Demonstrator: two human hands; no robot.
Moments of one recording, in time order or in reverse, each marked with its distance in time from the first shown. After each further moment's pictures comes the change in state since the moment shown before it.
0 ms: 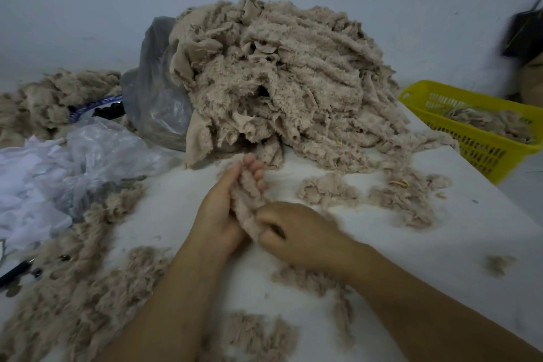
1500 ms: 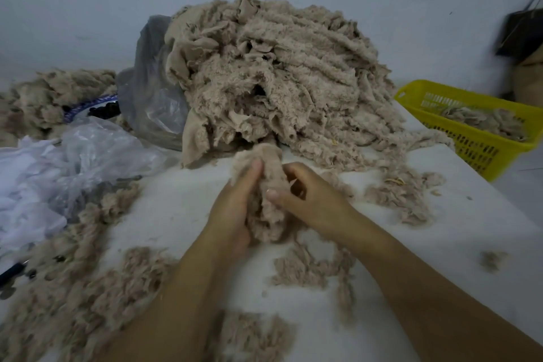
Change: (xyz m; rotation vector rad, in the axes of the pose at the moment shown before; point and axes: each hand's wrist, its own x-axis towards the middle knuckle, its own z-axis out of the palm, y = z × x) left_hand -0.011 -0.015 0.004 0.401 -0.142 0.044; right_hand 0.002 0.030 -0.023 0.404 0.193 0.235
